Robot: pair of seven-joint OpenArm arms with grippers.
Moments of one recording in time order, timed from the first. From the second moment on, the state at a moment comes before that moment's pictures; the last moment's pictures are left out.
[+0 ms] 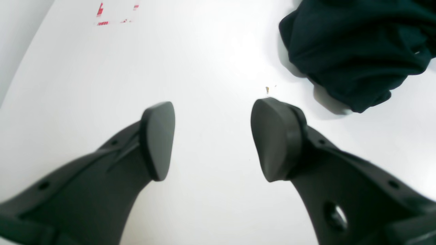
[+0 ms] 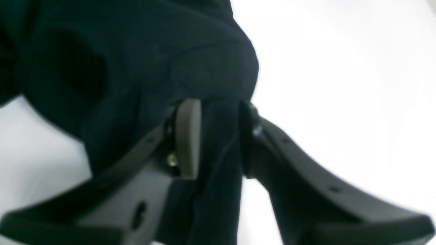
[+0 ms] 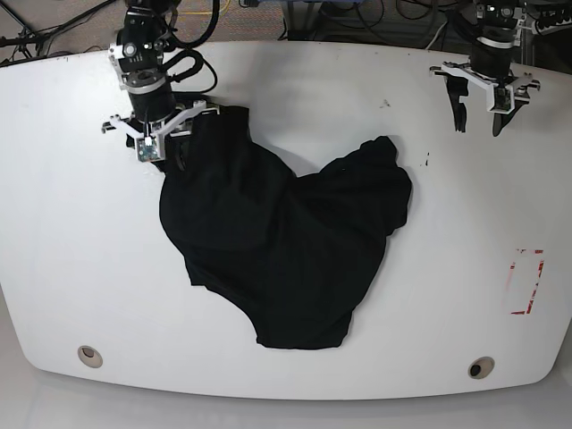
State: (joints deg) left arm 42.2 -11.0 -18.7 113.0 -8.3 -10.7 6.1; right arm -24.7 -3.2 16.1 114.9 -0.9 22.6 -27.8
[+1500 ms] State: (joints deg) left arm 40.5 -10.3 -18.1 113.1 -7.9 -10.6 5.8; right arm -18.1 -3.0 21.6 112.3 6.3 29.0 -30.4
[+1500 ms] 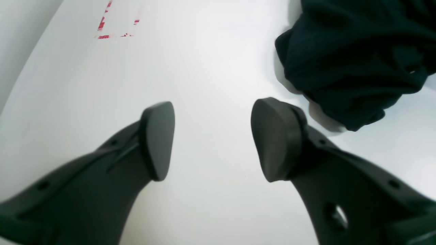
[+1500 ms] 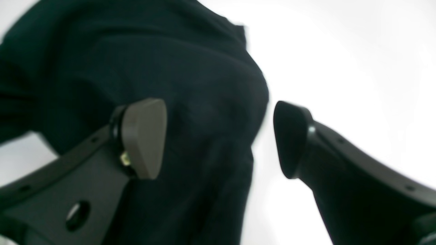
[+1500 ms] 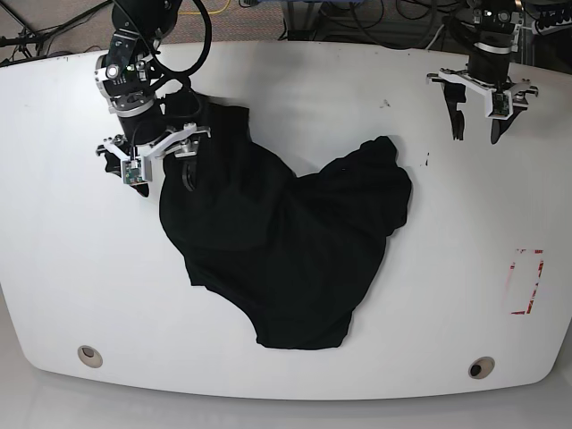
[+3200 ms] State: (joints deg) left arm 38.5 -10.4 -18.3 112.7 -7.8 -10.5 5.8; right arm -18.4 0.4 37.3 93.7 32.0 31.7 -39.5
